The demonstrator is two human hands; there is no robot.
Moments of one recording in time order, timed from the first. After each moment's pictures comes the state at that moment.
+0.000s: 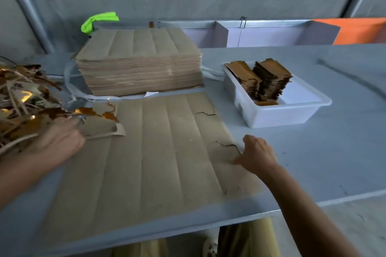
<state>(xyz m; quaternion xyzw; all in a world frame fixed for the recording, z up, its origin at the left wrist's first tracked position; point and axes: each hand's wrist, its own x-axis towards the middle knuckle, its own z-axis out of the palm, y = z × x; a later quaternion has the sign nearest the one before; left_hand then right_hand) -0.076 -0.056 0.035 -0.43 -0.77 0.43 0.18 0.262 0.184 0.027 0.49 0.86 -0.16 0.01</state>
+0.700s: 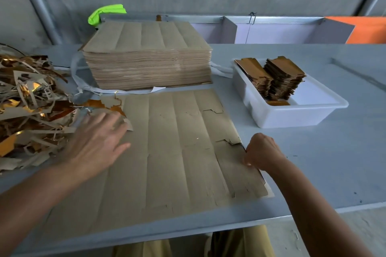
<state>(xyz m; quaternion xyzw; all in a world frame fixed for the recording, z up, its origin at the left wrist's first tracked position) 0.008 -0.049 0.053 -0.51 -0.83 0.09 0.21 0.249 0.195 0.028 0.51 0.83 -0.22 0.00</state>
